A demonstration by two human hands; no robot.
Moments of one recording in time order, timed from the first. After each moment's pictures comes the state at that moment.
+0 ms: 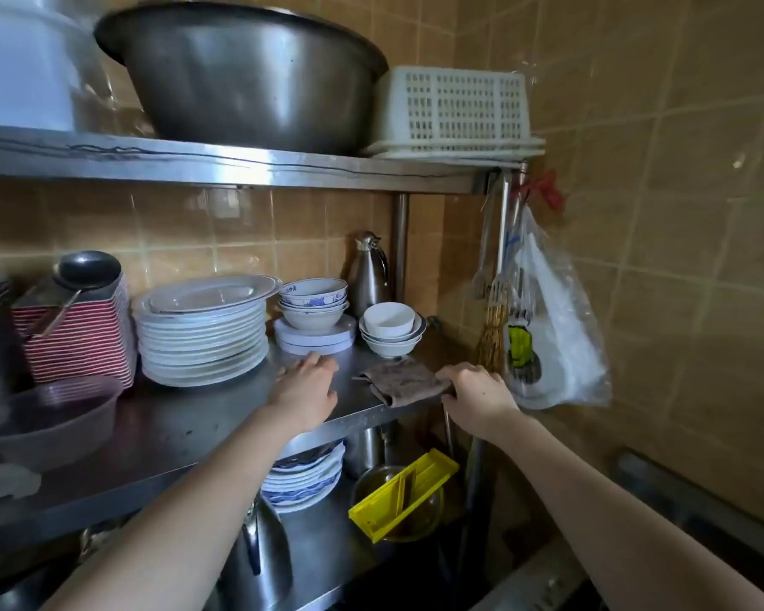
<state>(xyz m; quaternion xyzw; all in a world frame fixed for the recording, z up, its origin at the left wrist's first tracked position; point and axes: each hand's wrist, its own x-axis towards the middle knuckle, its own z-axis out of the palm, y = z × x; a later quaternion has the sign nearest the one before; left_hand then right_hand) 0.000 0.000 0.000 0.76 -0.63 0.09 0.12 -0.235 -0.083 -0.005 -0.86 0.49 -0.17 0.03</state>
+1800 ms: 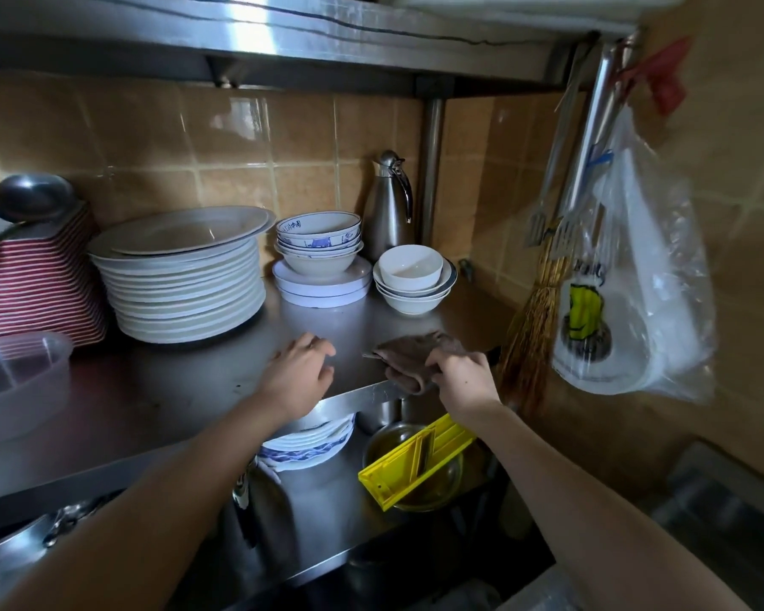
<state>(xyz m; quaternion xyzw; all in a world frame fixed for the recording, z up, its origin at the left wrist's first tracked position) 0.046 -0.088 -0.074 0.78 -0.60 0.04 0.17 -0.169 -0.212 -0.107 -0.88 0.44 -0.19 0.03</state>
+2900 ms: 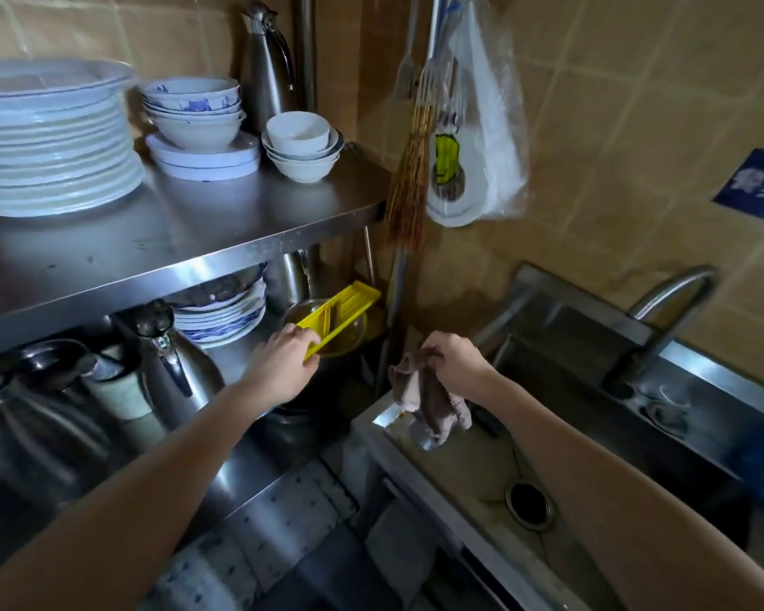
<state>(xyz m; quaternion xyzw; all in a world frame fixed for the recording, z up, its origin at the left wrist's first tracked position) -0.075 0.042 -0.186 0.69 -0.70 -0.10 0.17 -0.339 -0.007 -0.173 -0.77 0.59 -0.12 0.22</state>
